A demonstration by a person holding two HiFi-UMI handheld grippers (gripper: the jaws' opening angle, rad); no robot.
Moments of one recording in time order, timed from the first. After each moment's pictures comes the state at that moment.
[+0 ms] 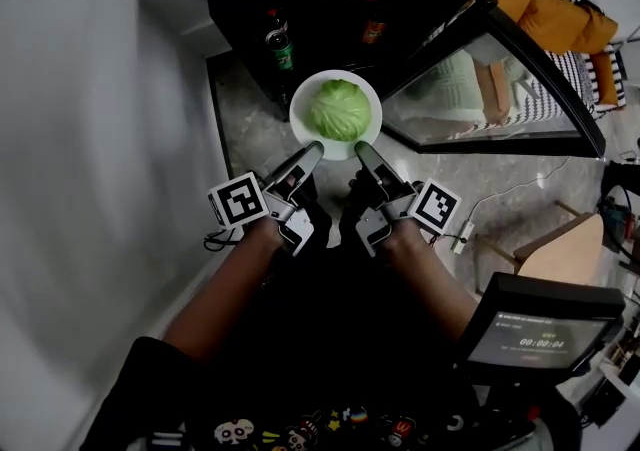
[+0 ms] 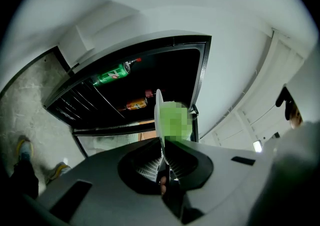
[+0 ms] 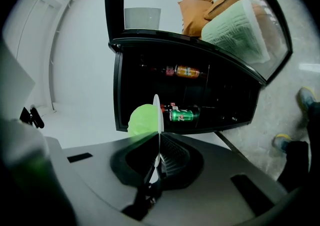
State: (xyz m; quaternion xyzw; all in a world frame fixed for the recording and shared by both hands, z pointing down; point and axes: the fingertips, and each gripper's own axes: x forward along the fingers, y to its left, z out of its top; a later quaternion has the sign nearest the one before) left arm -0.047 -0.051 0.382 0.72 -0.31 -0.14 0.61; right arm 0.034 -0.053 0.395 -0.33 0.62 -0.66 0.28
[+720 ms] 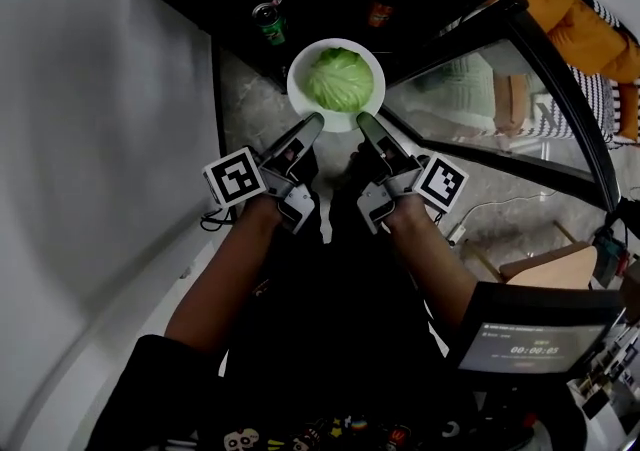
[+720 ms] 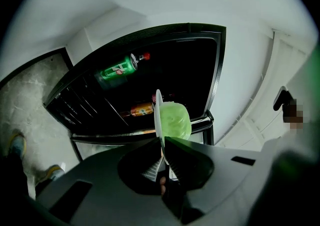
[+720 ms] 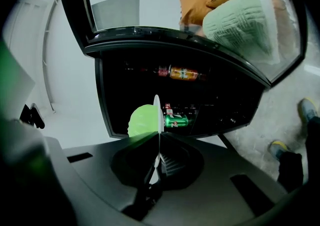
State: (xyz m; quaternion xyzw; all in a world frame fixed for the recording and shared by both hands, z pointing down) left arm -0.048 -0.048 0.388 0.67 -0.32 -0.16 0.65; right arm 0.035 -0.053 0.396 -0.35 0.60 -0.67 0.24
